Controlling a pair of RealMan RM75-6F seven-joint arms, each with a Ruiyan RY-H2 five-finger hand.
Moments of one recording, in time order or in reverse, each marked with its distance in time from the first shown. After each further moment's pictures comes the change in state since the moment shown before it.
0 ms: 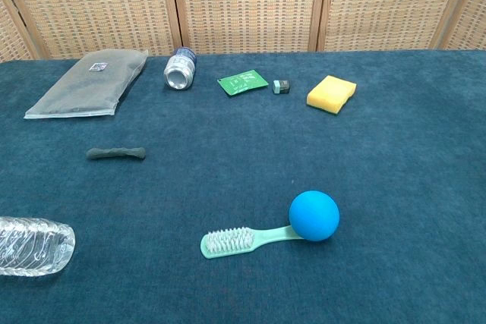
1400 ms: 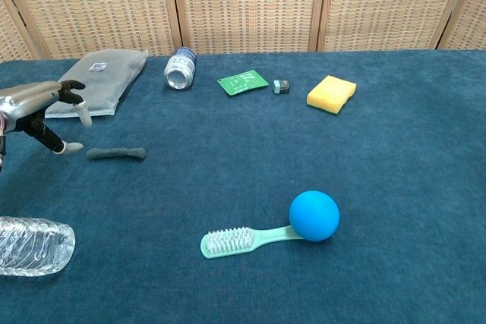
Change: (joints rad) left arm -0.564 -0.481 -0.310 0.590 -0.713 -0.608 0.059; right arm 0.037 -0.024 0.008 0.011 0.072 -0.089 -0.028
